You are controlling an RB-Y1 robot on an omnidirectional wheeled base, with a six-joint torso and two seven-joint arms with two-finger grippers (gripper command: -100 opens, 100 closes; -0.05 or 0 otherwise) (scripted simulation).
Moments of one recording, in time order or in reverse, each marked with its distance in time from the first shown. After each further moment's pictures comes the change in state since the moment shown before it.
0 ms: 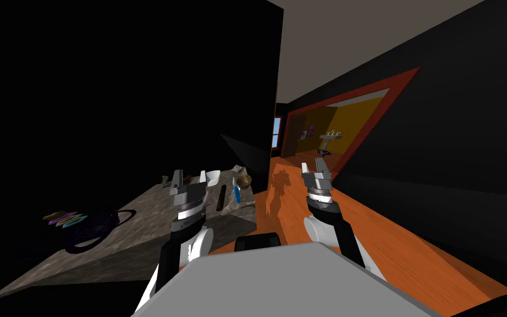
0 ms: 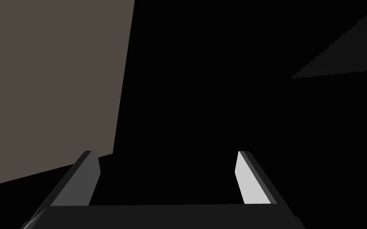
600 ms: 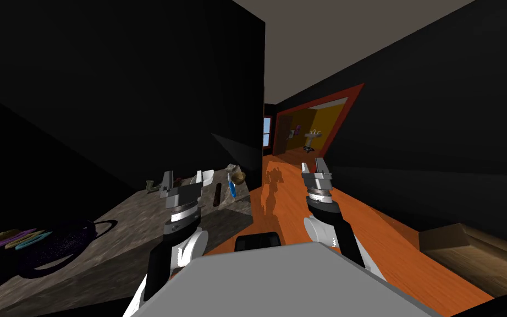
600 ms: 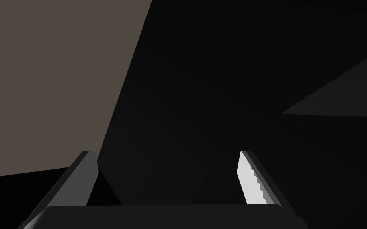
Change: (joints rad) left arm -0.008 0.114 0.025 0.012 0.165 -0.054 -0.021; right arm 0.000 0.000 0.000 0.000 0.000 0.000 0.000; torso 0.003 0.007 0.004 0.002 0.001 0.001
